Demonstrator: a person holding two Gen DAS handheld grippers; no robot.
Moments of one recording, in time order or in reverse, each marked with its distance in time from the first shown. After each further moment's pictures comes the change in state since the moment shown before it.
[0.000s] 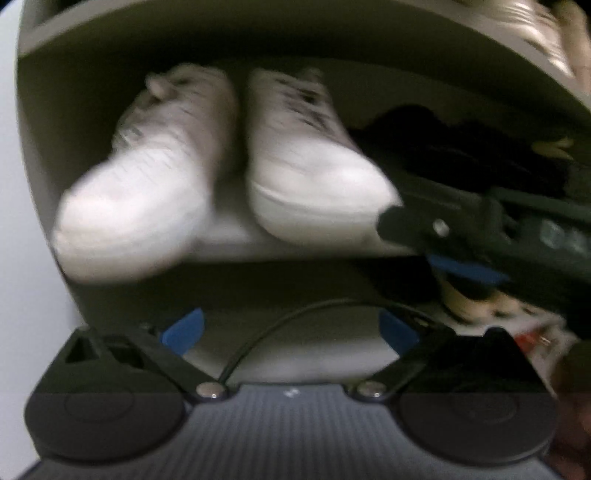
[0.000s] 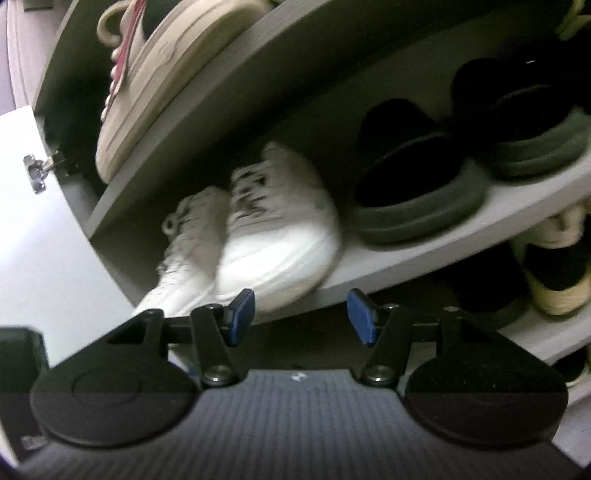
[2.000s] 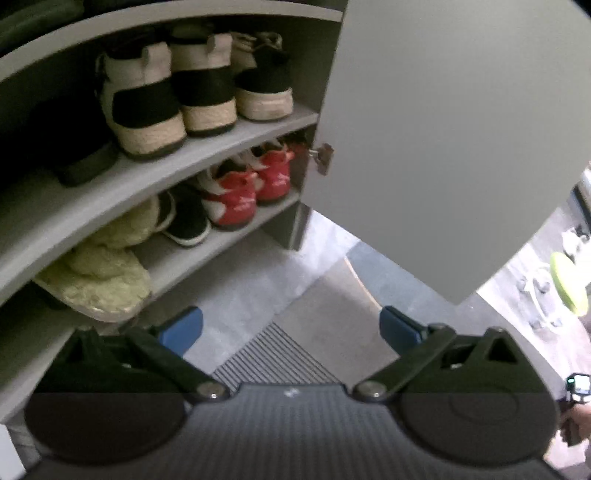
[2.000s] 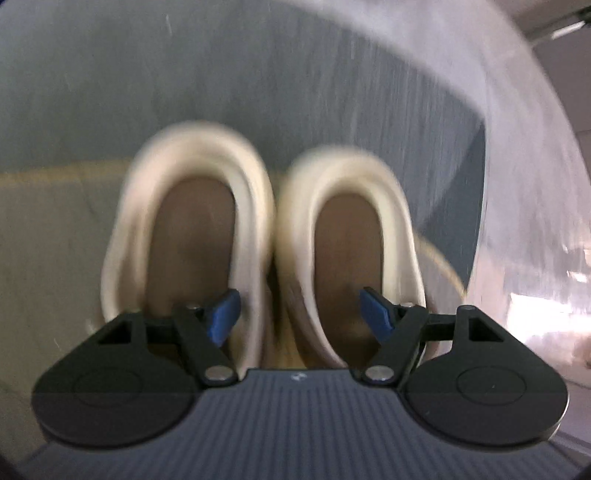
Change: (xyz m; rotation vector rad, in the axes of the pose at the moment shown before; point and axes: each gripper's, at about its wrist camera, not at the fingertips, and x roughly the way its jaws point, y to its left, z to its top) left arm 0.037 -0.169 -0.078 0.406 0.323 -0.578; right arm -0.640 -0.383 -0.454 1.021 0.704 -1.531
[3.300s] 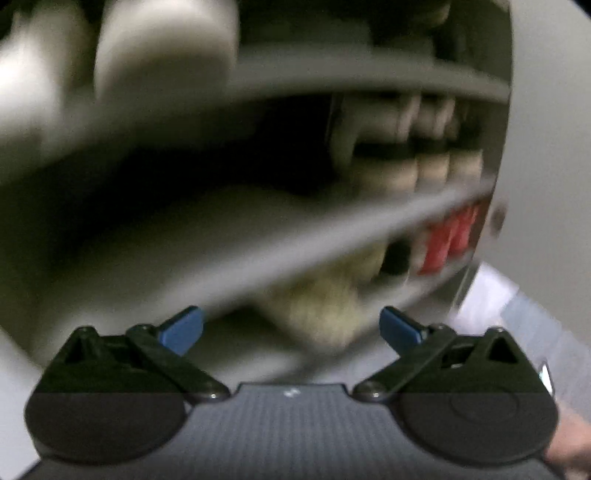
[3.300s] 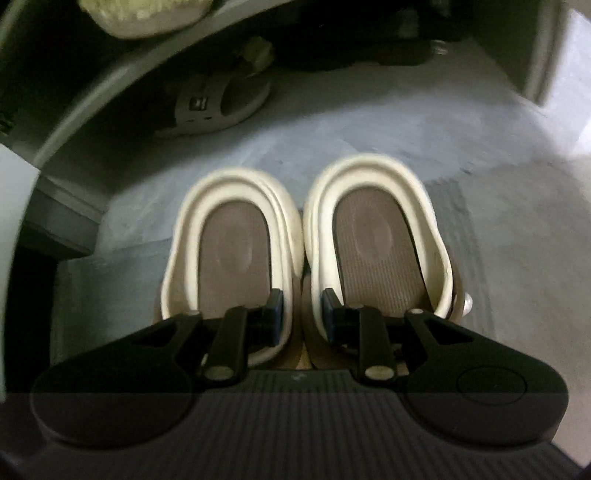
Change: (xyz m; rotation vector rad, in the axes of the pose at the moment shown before) left arm -0.019 0.147 -0.091 -0.148 -0.132 0.407; right arm -0.210 0.649 -0.175 -1.152 -0.313 0.736
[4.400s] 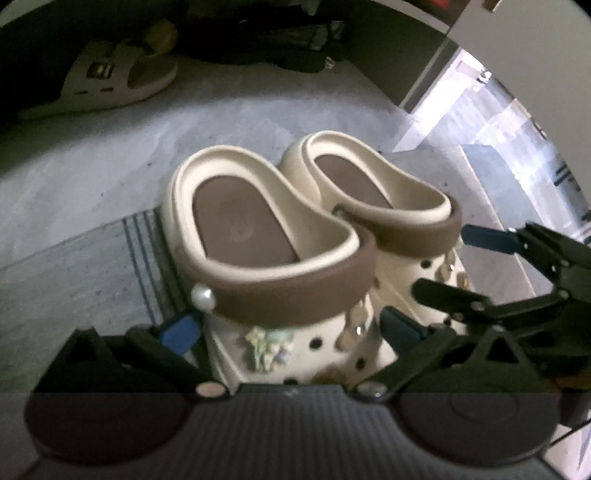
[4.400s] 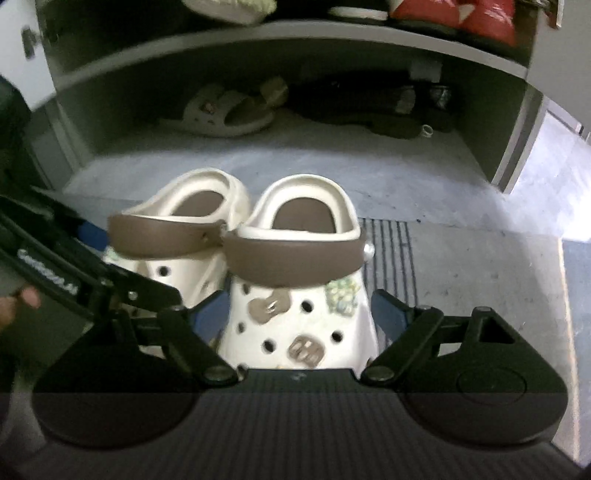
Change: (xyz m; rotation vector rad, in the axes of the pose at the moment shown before) left arm 0.170 -0.115 -0.206 -0.152 0.320 -0.289; right arm -0.001 0.005 -0.086 -0.331 -0.284 -0.137
